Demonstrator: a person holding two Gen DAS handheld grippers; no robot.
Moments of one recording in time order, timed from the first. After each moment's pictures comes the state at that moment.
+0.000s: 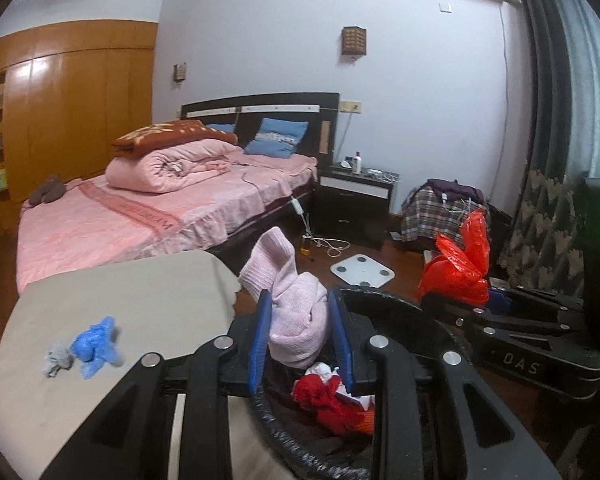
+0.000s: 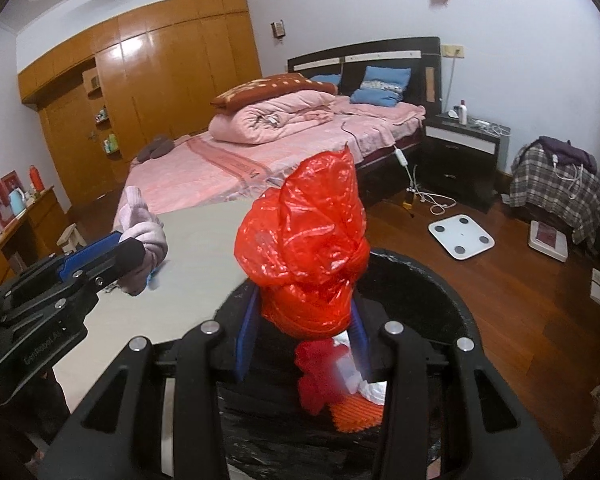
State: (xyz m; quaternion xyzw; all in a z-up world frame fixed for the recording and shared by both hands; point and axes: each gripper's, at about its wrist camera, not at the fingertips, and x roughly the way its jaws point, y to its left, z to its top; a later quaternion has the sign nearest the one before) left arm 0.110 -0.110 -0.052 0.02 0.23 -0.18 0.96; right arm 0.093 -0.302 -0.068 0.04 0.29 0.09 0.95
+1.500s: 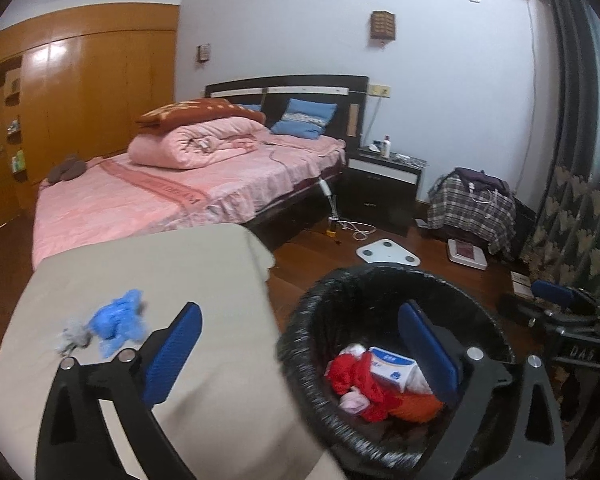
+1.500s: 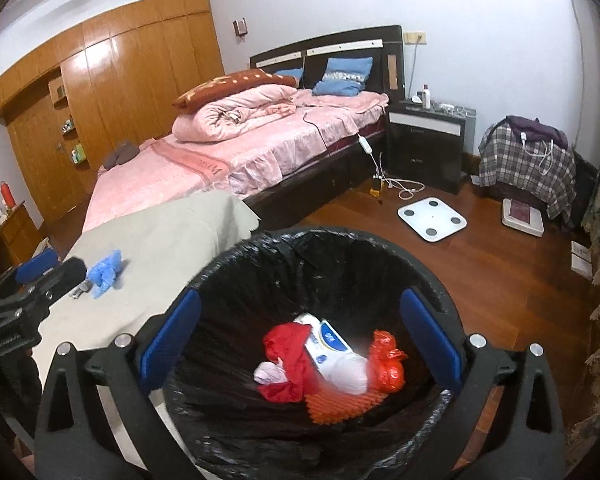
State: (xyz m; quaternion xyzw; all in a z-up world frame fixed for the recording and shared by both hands) left arm 0.122 -0.065 -0.073 0.01 0.26 -0.13 0.96; right arm 0.090 -0.311 -0.090 0.06 0.30 0.03 0.95
